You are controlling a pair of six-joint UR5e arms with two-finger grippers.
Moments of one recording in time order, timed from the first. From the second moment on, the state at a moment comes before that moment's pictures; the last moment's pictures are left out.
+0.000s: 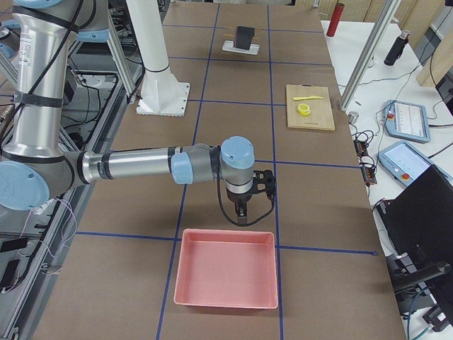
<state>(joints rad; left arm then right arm) -1.55 -1.52 -1.78 -1.56 -2.39 0.02 1.51 -1.74 1.88 -1.52 2.32 0.04</state>
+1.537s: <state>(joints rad) -1.50 -1.58 -1.75 -1.89 -2.39 -0.10 1.51 -1.68 1.90 -1.52 2.32 0.07</state>
